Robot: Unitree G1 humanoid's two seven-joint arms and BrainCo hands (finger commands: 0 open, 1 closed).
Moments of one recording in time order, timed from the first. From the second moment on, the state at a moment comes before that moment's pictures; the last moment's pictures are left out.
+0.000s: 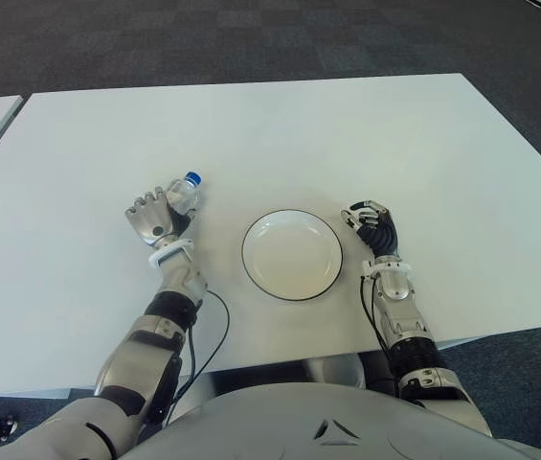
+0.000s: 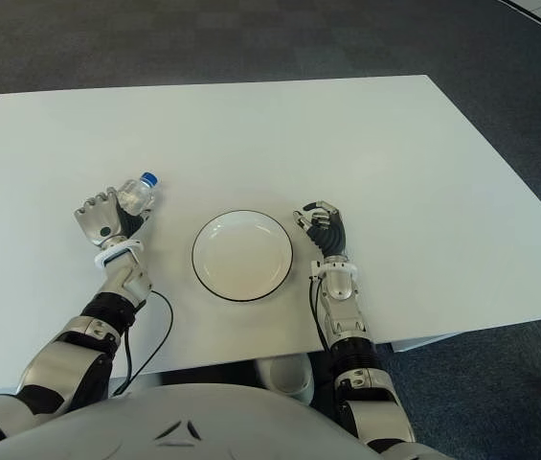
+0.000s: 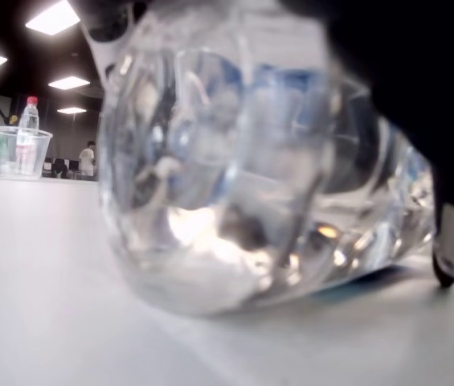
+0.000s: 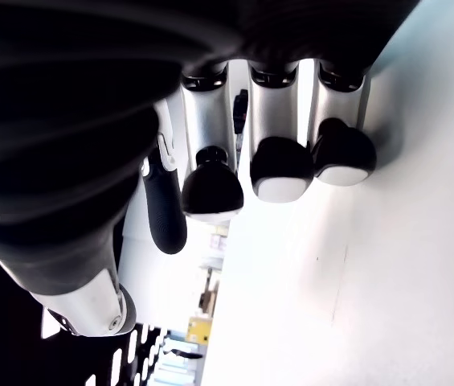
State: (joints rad) left arm -0.32 0.11 -0.16 0.80 0.90 0.55 0.74; right arm -0.10 -0.10 -0.03 0.51 -0.12 -0.33 -0.15
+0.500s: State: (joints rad) left arm -0.27 0.19 -0.17 0.74 0.77 0.32 0.71; right arm -0.10 -0.10 -0.03 0.51 -0.11 -0.33 -0.15
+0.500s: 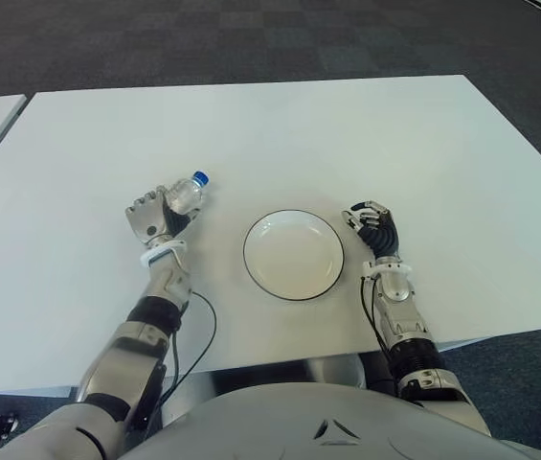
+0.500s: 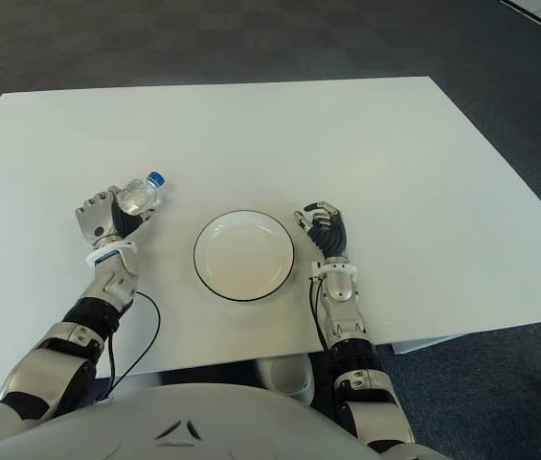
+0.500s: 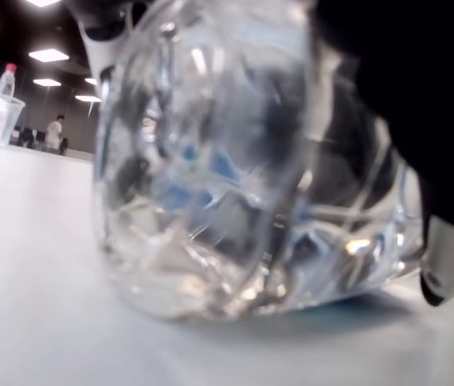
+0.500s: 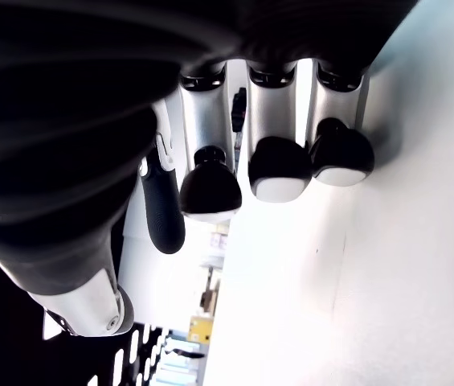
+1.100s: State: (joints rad) left arm -0.21 0.20 -0.16 0.64 0.66 0.24 0.67; right arm -0.10 -0.10 -0.05 0.52 -0.11 -0.35 -0.14
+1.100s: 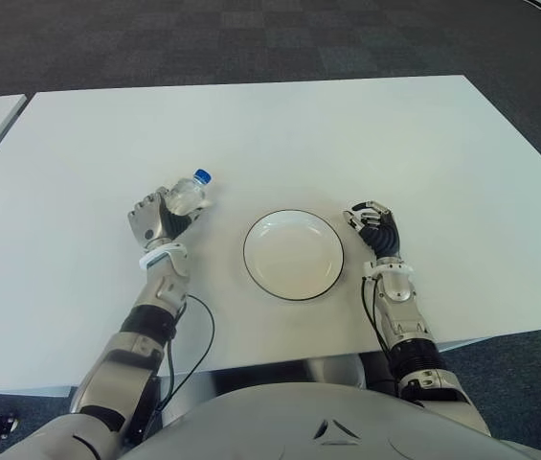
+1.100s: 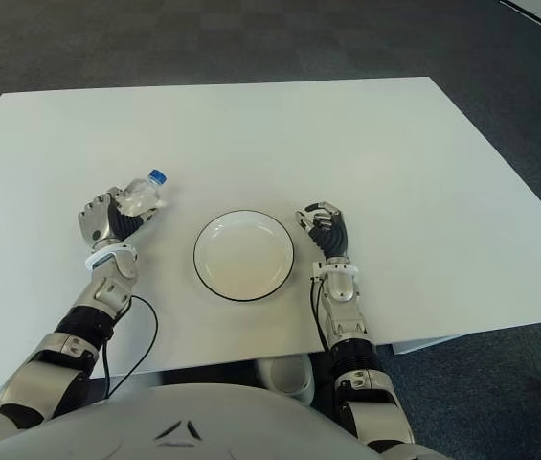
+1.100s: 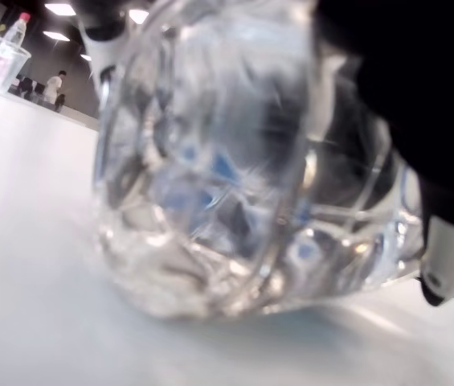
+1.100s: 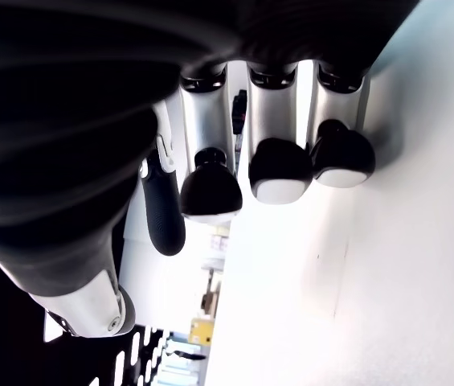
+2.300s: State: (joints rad) left arm 0.07 0.21 -0.17 0.03 0.61 0.16 0.48; right arm -0.09 -0.09 -0.06 0.52 -0.11 -0.37 -0.13
